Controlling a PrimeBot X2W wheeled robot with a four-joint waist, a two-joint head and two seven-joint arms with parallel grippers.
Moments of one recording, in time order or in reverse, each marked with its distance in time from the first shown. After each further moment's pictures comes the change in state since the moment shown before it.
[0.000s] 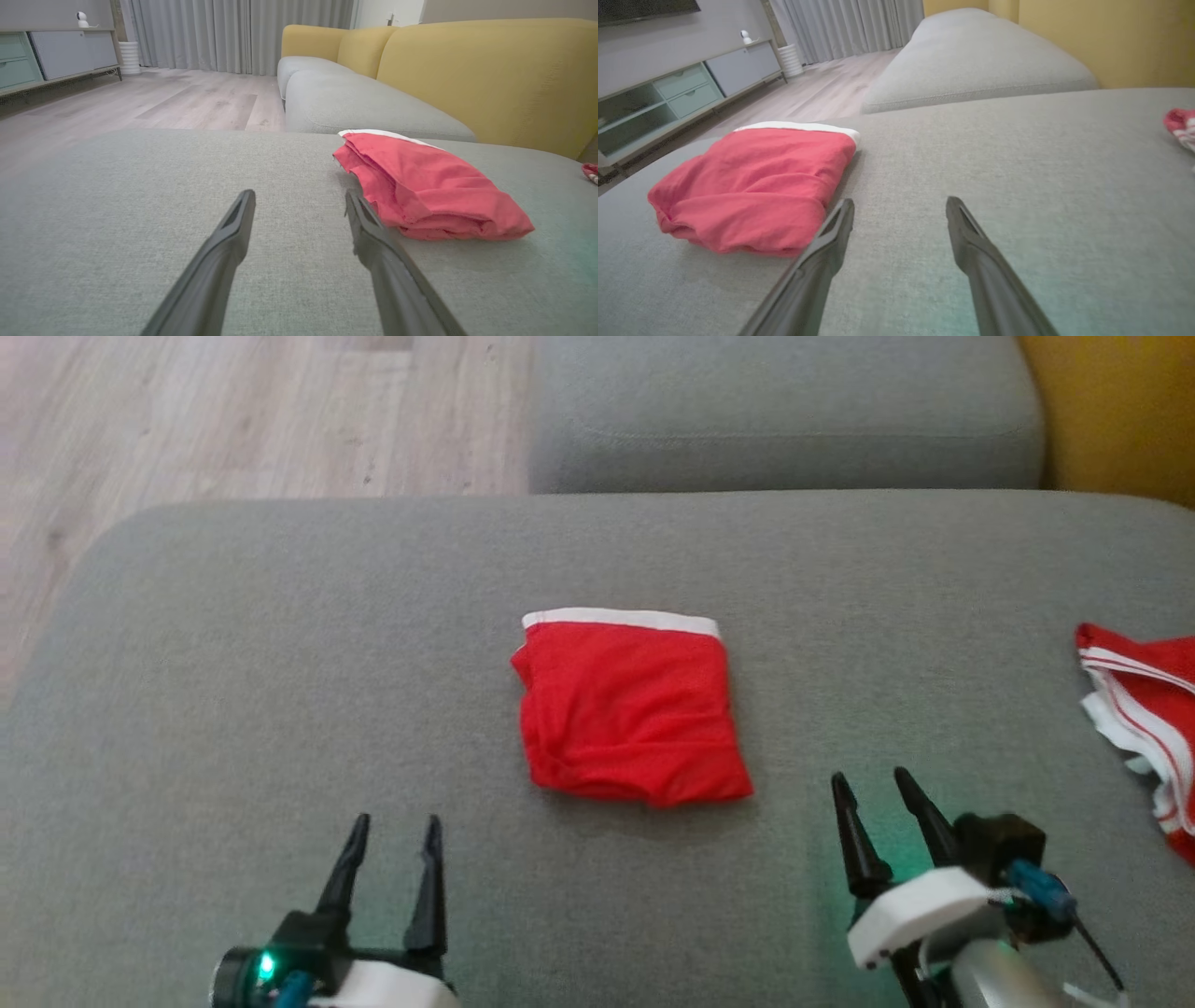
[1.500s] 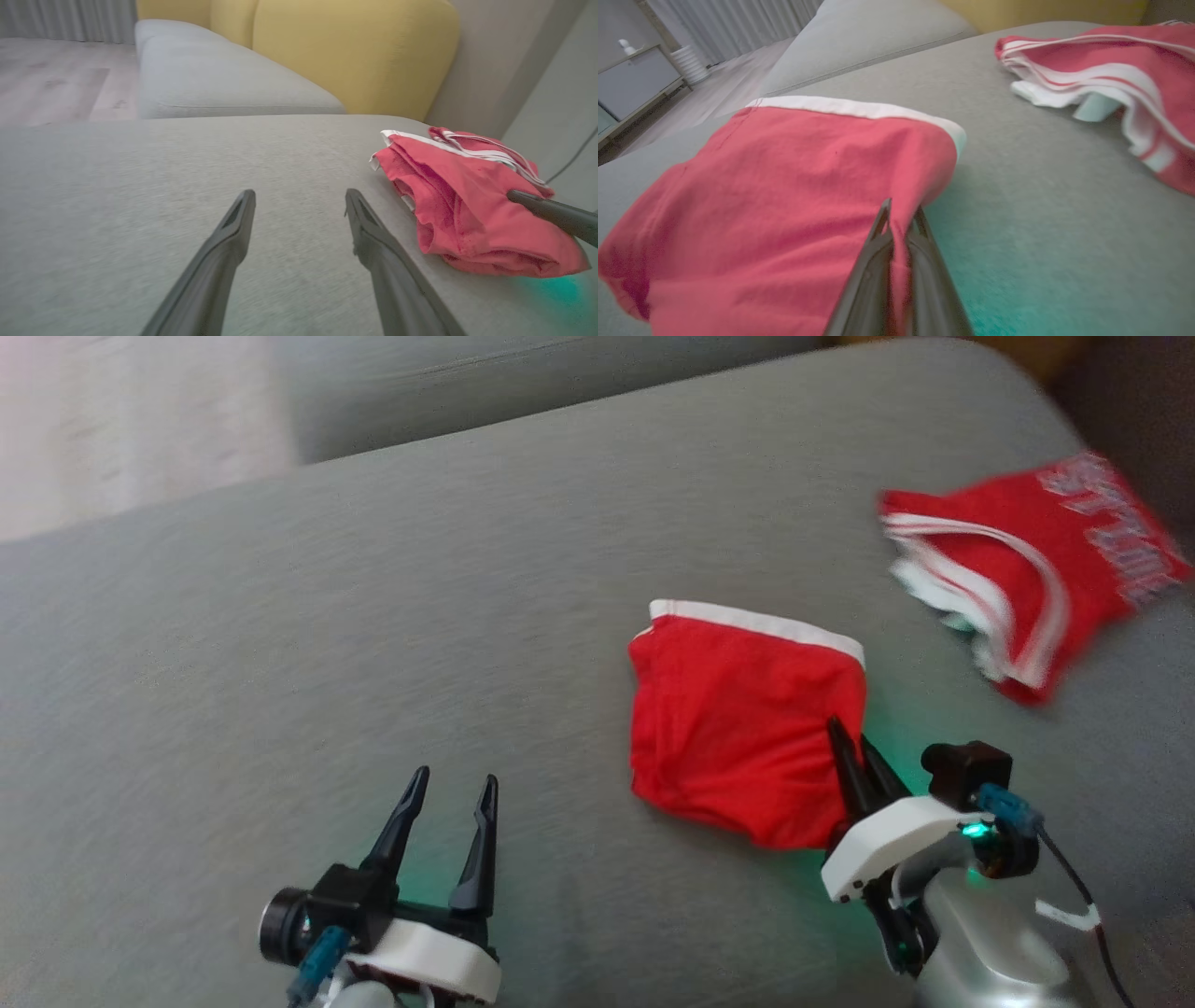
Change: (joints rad) left arm -0.091 0.000 -0.114 0.004 -0.056 -0.042 0.000; right arm -0.224 -0.004 0.103 0.231 0.106 0.000 -0.007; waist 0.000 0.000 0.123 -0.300
